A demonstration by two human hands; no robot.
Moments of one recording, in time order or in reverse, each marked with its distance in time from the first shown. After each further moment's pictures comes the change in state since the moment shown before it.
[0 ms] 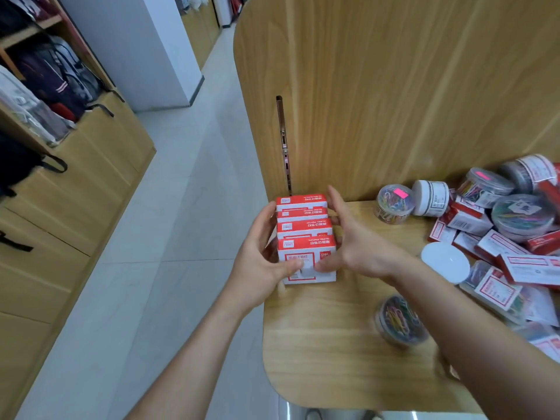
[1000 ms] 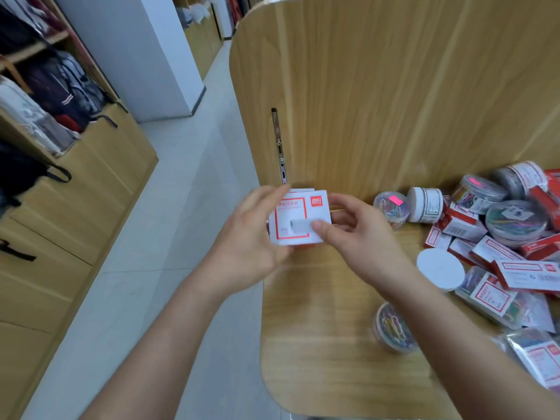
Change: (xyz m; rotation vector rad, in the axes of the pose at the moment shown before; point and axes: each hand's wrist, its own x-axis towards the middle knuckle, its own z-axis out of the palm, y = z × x) left_hand 0.016 0.064 -0.011 0.736 -0.043 0.258; right_hand -0.025 -0.040 0.010 0.179 0.413 -0.170
